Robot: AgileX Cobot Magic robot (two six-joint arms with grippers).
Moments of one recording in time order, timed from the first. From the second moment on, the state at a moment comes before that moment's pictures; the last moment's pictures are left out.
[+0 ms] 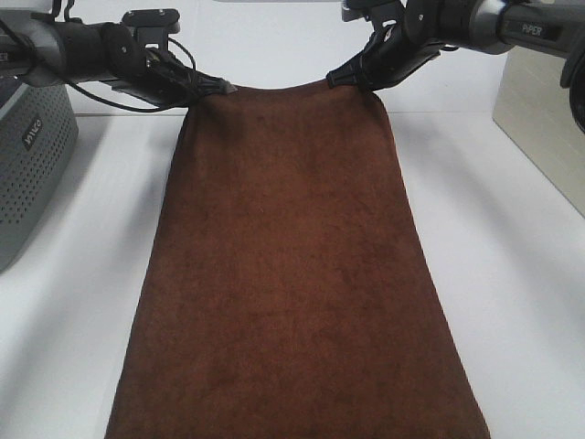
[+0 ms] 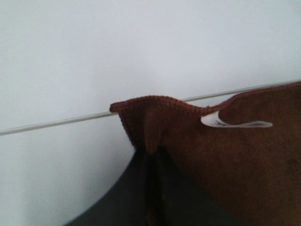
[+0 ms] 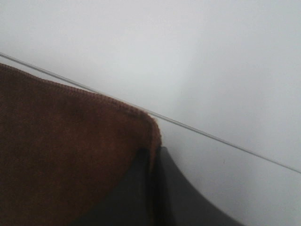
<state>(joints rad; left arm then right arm) -0.22 2.51 -2.02 -0.19 0.22 0.06 0.29 2.50 -2.14 0.03 0.41 -0.13</state>
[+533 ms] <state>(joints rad) -0.22 2.51 -2.02 -0.16 0.09 0.06 0.29 2.50 -2.14 0.03 0.33 -0.13</state>
